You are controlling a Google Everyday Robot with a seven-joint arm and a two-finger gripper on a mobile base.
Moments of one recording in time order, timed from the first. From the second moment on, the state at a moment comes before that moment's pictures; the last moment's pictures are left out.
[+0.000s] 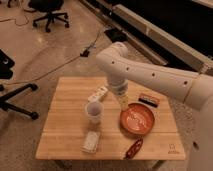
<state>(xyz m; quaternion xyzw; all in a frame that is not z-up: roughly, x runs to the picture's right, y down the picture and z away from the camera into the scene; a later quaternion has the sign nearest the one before) 0.063 0.061 0.711 -0.37 0.01 -0.21 0.90</state>
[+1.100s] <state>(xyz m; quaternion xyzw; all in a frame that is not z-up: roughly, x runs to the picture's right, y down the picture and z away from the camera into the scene) 0.021 0.064 0.710 -0.38 0.00 -0.22 0.90</state>
